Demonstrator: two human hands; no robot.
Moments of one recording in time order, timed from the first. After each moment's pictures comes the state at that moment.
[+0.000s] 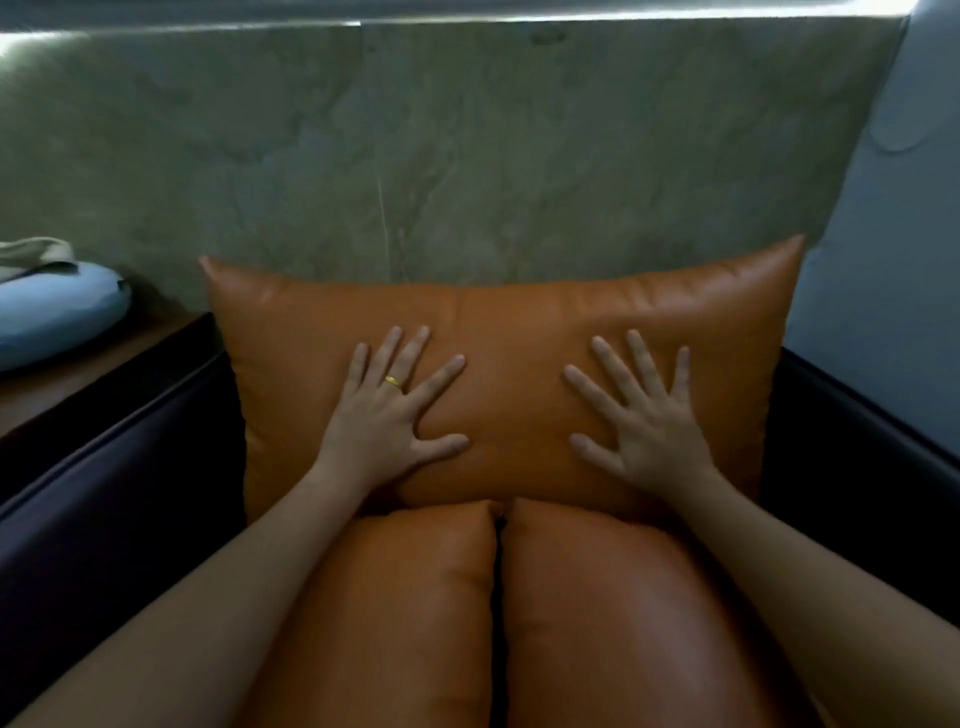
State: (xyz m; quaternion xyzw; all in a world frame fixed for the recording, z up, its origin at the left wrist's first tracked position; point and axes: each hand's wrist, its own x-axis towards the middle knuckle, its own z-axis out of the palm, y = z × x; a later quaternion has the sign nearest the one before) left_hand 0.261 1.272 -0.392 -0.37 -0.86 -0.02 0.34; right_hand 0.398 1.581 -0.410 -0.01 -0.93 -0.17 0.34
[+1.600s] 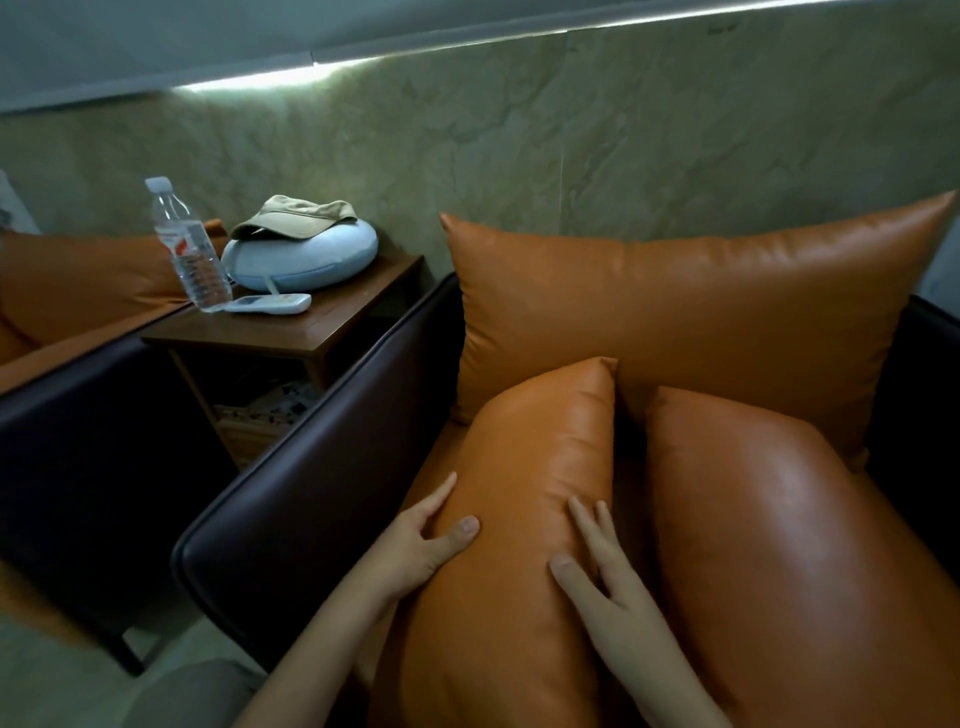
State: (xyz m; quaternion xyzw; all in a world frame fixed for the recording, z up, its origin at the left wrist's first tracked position) left_hand 0.558 1.015 -0.408 -0.07 -0.83 -0.51 -0.23; right_hand 0.666 1.225 -0.420 -0.09 -0.77 0.63 -0.01
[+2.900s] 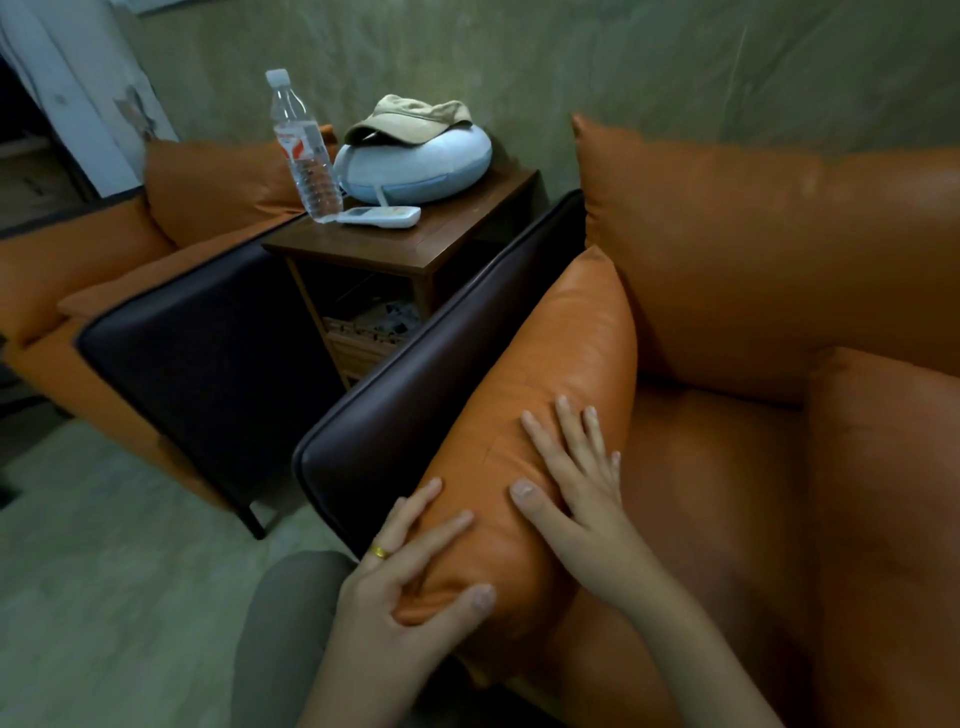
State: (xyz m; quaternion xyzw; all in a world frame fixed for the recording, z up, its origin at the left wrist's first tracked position) left_hand 0.679 0.942 -0.400 -0.05 -0.87 -0.48 0.08; right_hand 0.590 1.137 -0.433 0.17 -0.88 0.45 0.00
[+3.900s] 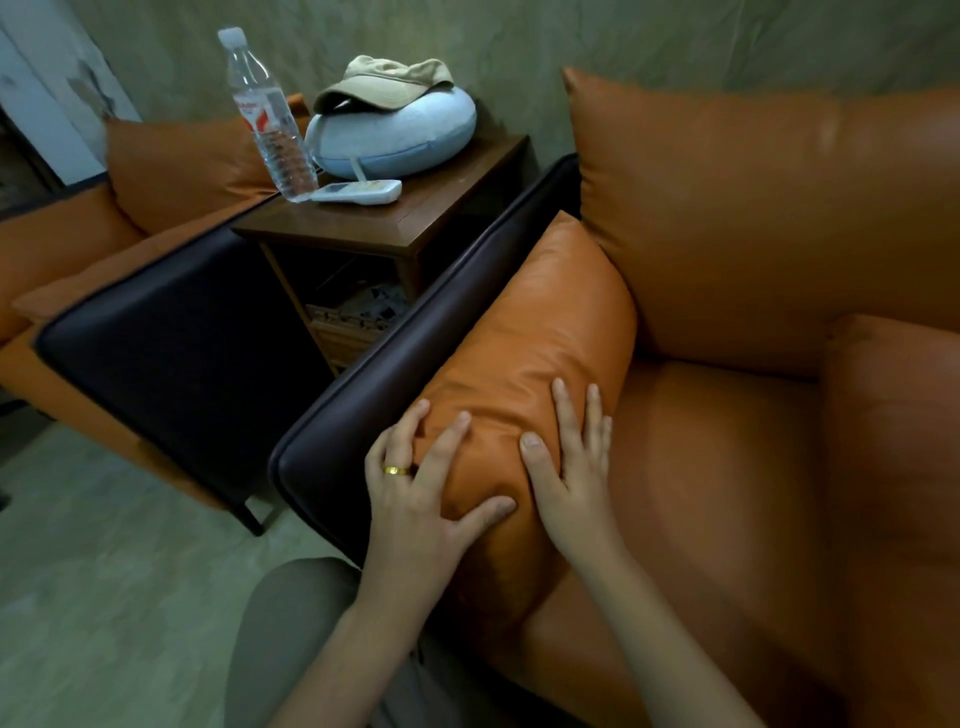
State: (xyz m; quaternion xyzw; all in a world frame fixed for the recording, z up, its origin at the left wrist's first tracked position) left_hand 0.585 0.943 -0.450 -0.06 -0.93 -0.28 0.22; right_hand 0.548 1.109 -0.486 -0.01 -0.82 0.57 0.05
